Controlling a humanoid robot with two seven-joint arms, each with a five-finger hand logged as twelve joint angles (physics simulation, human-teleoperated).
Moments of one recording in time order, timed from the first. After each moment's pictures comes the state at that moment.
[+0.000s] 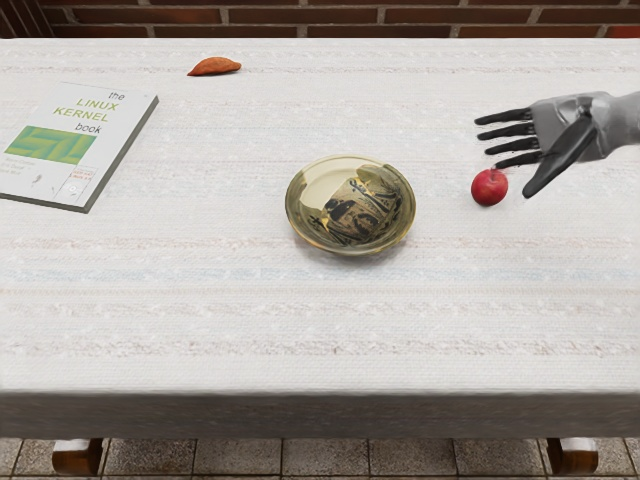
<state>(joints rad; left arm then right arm) -0.01 0.00 0.06 -0.17 0.00 -0.09 0.11 1.25 -0.82 0.28 0.98 0.05 0.61 -0.61</state>
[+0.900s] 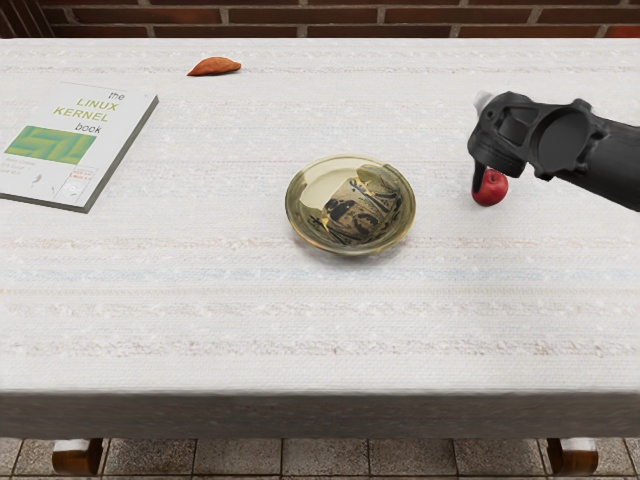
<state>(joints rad) -0.01 0.00 0.06 -0.17 0.00 -0.09 0.11 1.47 -0.13 -0.46 0.62 -0.43 -0.13 -0.61</state>
